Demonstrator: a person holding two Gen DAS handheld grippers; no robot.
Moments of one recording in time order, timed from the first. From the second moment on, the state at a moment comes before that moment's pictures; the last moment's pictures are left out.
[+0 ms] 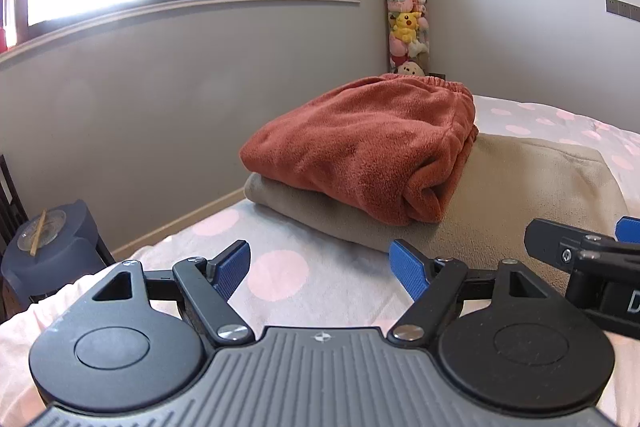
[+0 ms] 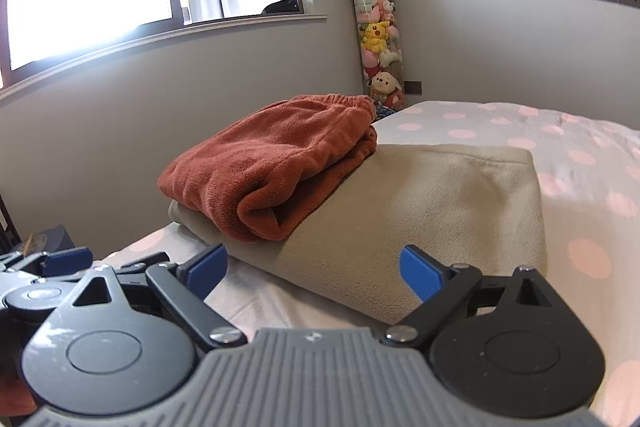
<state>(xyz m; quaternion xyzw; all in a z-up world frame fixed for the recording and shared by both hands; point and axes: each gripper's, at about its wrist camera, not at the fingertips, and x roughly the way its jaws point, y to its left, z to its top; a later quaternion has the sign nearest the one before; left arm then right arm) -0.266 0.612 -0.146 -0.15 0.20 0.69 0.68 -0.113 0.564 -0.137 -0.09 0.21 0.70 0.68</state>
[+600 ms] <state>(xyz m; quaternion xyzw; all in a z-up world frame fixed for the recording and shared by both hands) -0.276 0.622 -0.160 -0.21 0.21 0.68 0.67 -0.119 0.565 -0.136 -0.08 0.22 0.70 0.67</state>
